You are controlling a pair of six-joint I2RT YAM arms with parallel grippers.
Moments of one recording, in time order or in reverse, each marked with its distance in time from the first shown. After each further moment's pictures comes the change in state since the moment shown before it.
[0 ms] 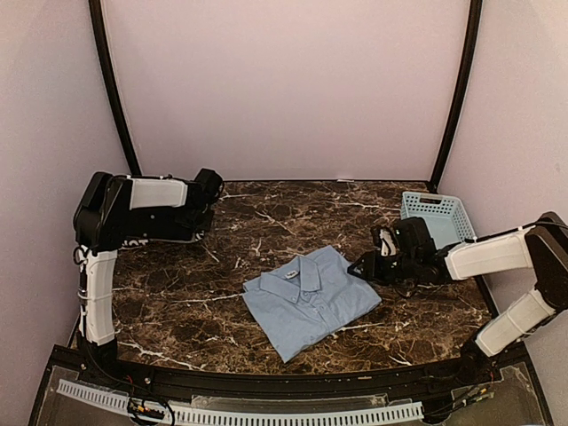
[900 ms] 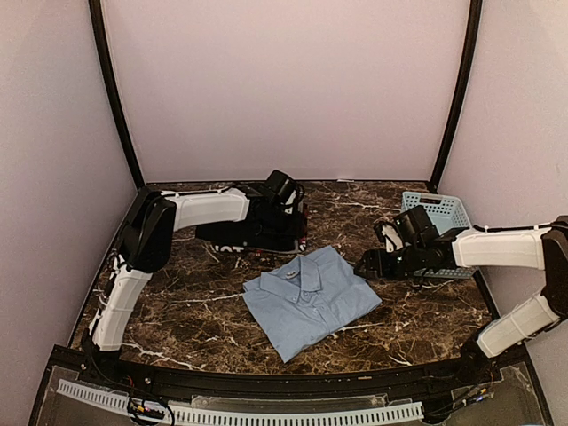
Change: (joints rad) left arm -0.370 0.202 0.356 0.116 0.529 -0.255; right arm -0.024 -0.074 0.133 -0.385 0.114 -0.216
